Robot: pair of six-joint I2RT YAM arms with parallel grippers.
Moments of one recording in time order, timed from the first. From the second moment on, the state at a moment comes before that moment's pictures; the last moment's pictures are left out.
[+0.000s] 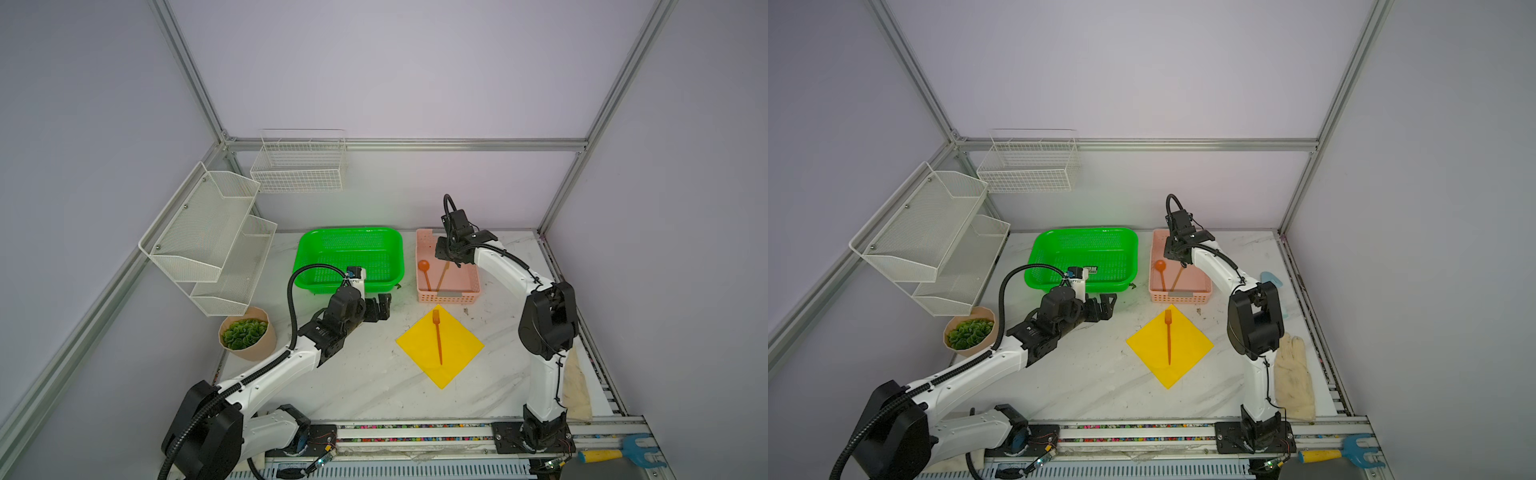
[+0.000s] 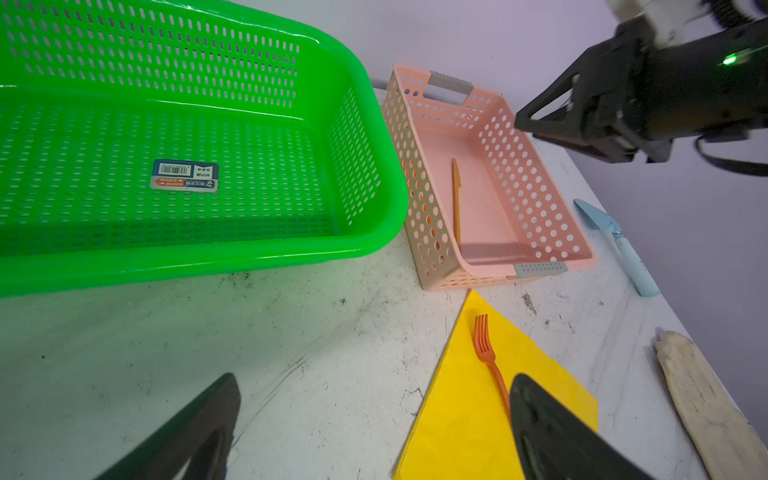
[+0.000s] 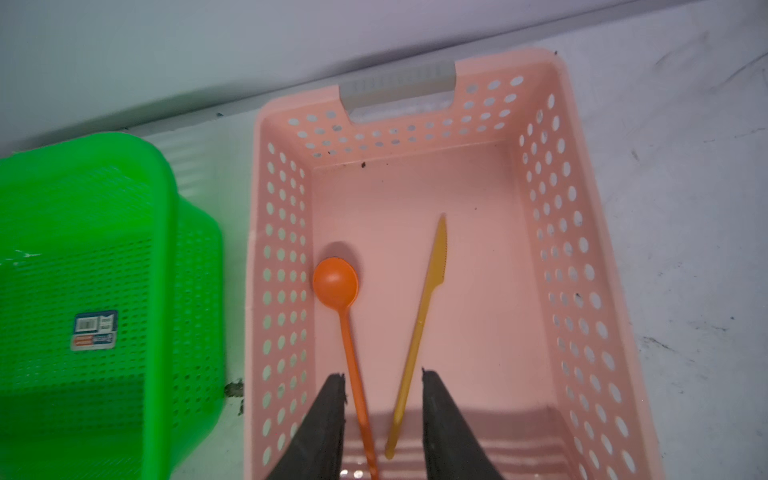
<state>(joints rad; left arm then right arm) -0.56 1.18 0.71 0.00 -0.11 -0.46 0.42 2.07 1.83 -0.67 0.18 0.51</state>
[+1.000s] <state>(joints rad) -0.56 1.16 0.69 -0.02 -0.15 -0.45 0.40 2.38 1.96 -0.72 0.19 0.52</state>
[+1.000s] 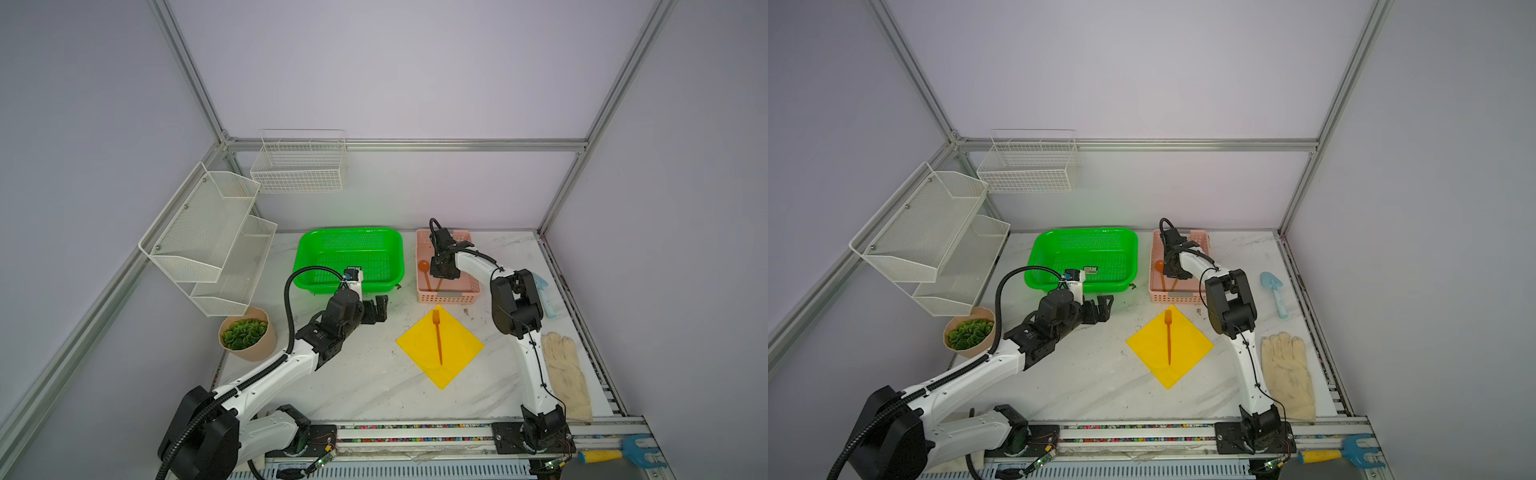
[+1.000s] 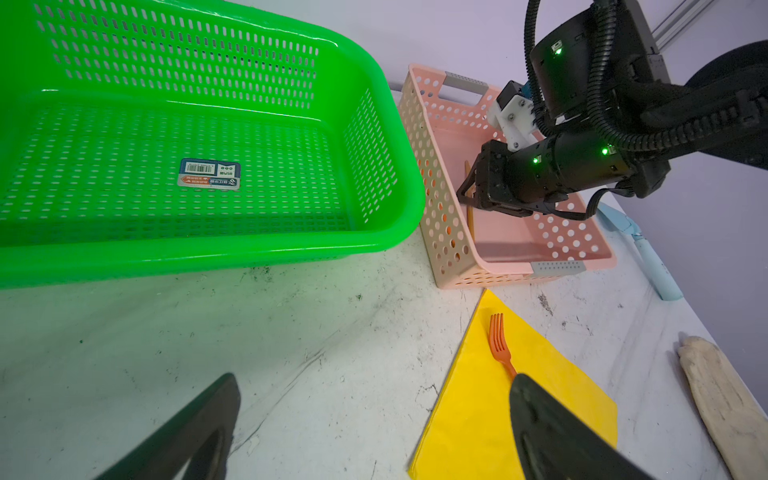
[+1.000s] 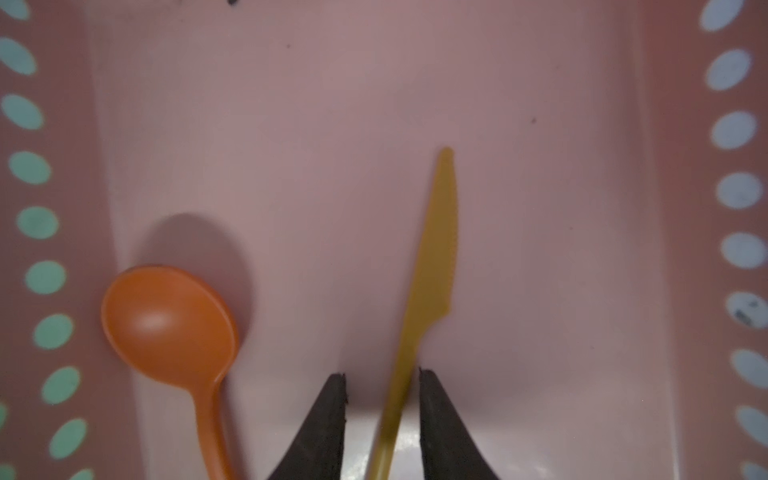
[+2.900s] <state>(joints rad) -0.56 1.18 0.68 0.00 -0.14 -0.45 0.68 1.46 0.98 -0.67 0.18 0.55</state>
